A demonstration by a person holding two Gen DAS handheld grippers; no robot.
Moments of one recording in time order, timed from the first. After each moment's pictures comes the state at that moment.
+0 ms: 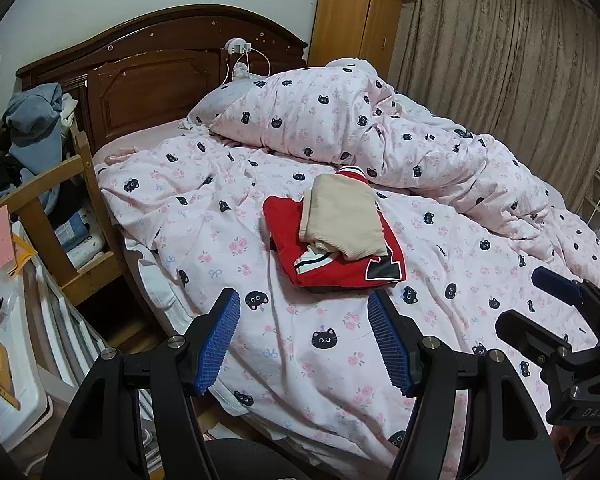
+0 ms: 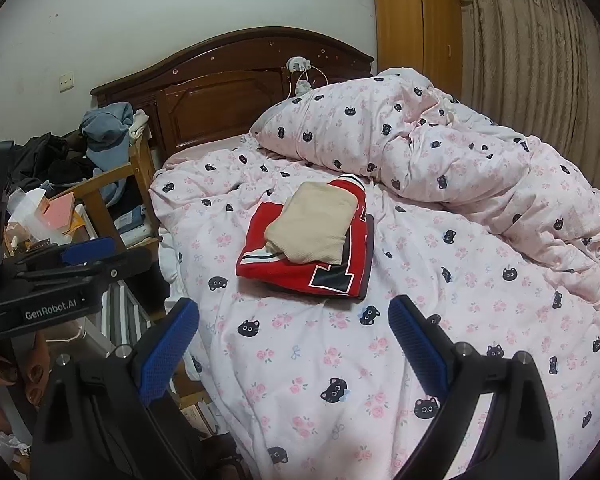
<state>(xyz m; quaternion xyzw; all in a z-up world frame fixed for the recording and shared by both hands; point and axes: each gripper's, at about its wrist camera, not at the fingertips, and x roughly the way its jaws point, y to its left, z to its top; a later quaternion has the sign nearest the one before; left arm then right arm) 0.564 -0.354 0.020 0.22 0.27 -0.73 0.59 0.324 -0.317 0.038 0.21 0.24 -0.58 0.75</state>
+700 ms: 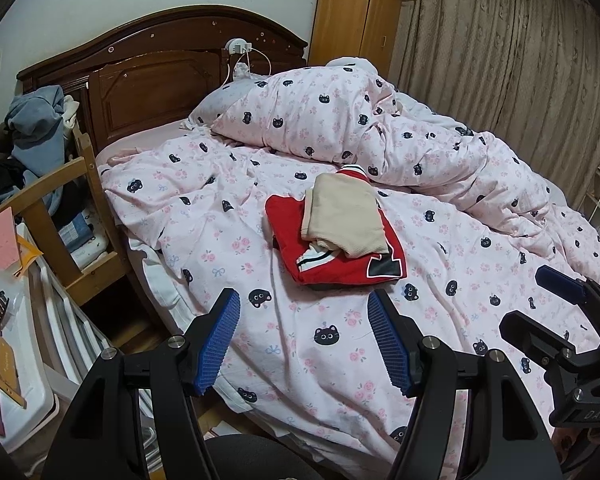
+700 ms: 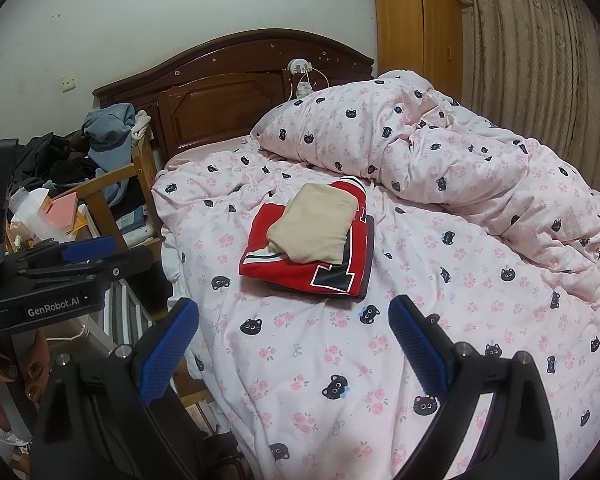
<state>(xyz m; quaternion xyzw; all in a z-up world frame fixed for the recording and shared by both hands) 0.565 -0.351 0.022 0.22 0.27 -0.73 0.59 0.324 -0.309 0.040 0.21 0.24 -0.58 0.75</state>
